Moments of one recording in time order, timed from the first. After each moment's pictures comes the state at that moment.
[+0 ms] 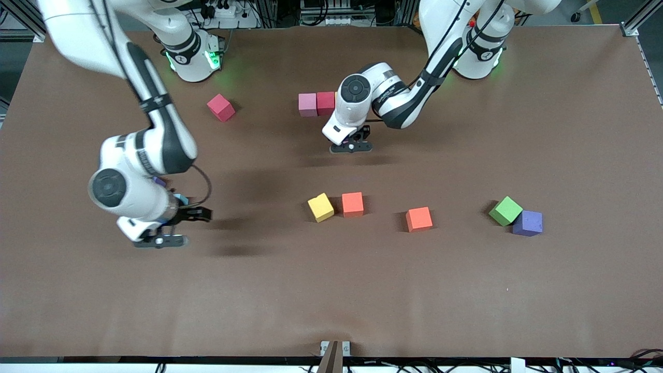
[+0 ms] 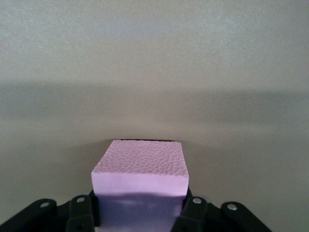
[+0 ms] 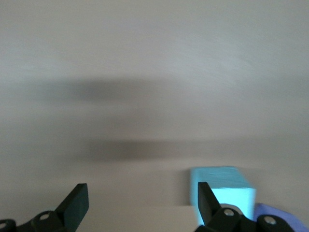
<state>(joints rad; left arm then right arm) -0.61 0.53 -0.34 -2.03 0.05 2.50 -1.01 0.13 0.48 -0.02 -1.76 0.03 2.15 0.11</state>
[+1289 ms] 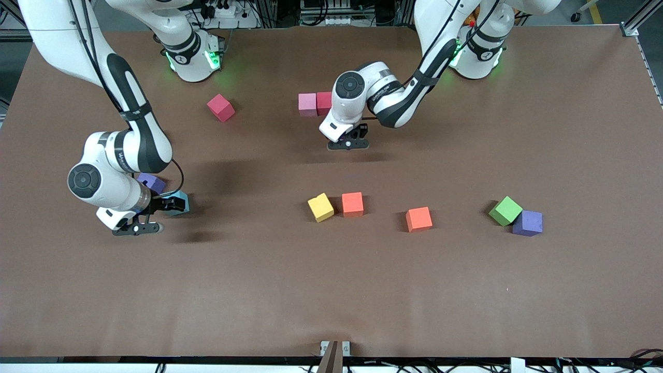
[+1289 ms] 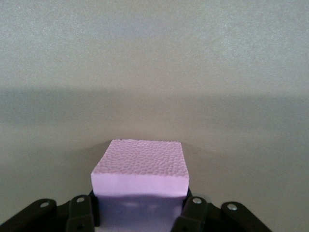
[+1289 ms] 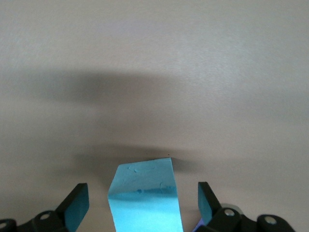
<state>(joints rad) -0.63 0.54 -0.34 -2.03 0.12 2.50 -1.08 0.10 0.44 -0.07 -1.98 0.03 2.32 -0.15</state>
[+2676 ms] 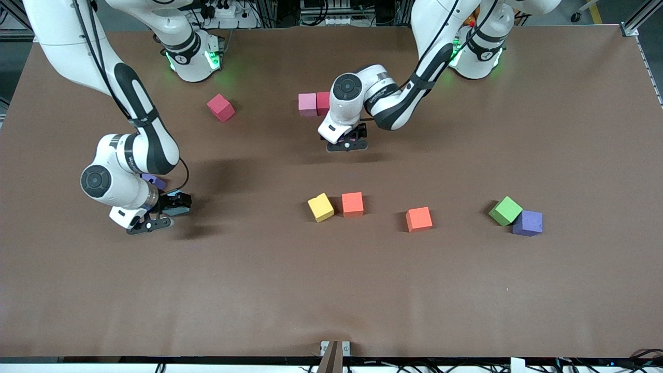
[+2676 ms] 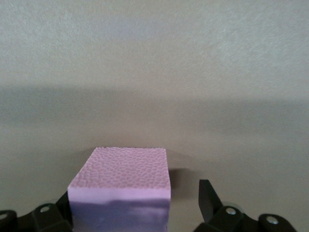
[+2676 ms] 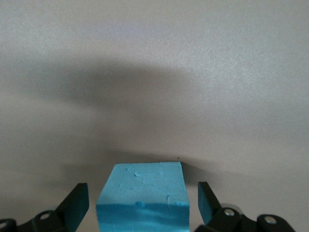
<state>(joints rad) -0.63 0.56 -0.34 -2.01 0.14 2.51 -1.12 0.10 0.49 -0.07 -2.04 0.07 2.42 -0.25</state>
